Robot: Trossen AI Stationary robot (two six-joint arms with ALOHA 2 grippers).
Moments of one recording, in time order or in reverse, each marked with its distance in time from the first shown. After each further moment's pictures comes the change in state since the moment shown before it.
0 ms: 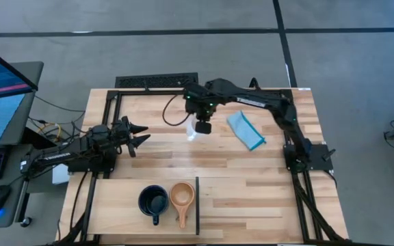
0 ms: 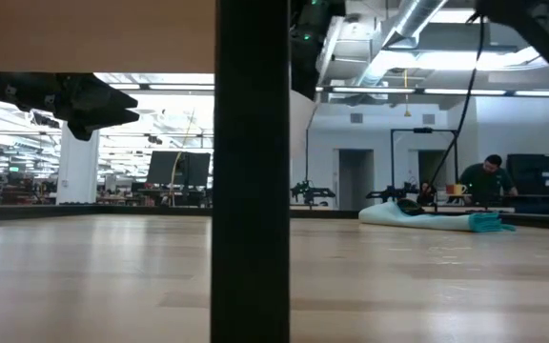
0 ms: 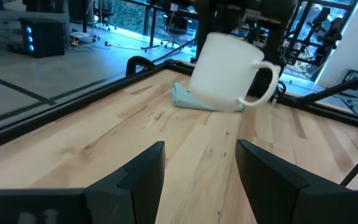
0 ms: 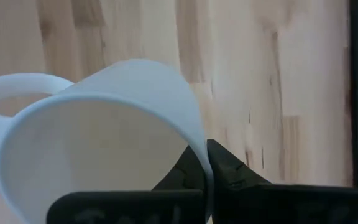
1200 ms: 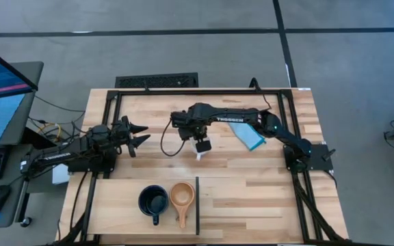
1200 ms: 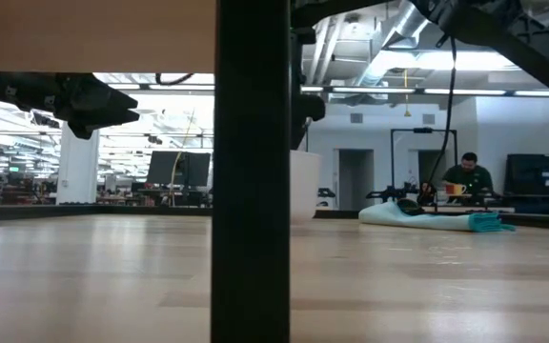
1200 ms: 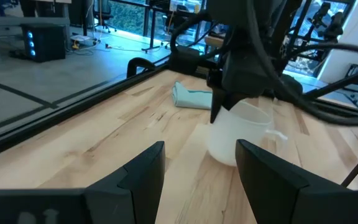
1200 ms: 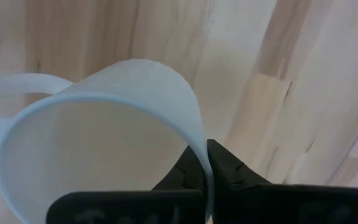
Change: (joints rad) left arm 0.000 0.000 0.000 -0.001 -0.001 0.031; right arm 0.131 0.240 0.079 -0.085 0.102 -0.219
